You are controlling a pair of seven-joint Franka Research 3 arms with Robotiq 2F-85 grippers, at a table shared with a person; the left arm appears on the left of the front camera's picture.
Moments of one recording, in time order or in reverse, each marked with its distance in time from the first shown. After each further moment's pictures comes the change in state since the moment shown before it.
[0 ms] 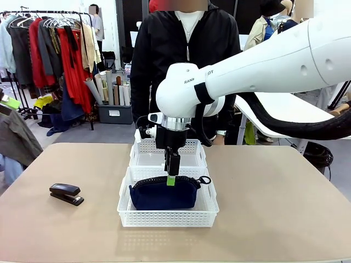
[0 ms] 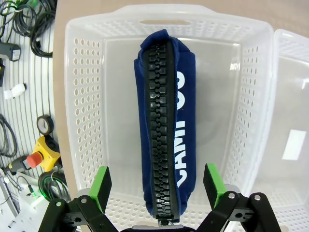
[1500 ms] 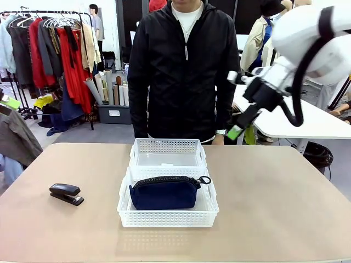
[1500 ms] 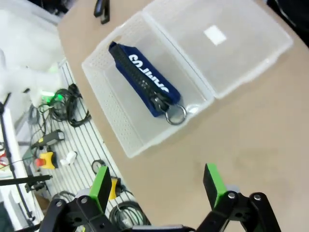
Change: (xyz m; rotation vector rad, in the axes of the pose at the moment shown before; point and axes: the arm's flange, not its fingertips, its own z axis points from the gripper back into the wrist) left arm 0.000 0.000 0.000 0.001 0.000 0.001; right arm -0.265 0.048 0.143 0.030 -0.521 -0.652
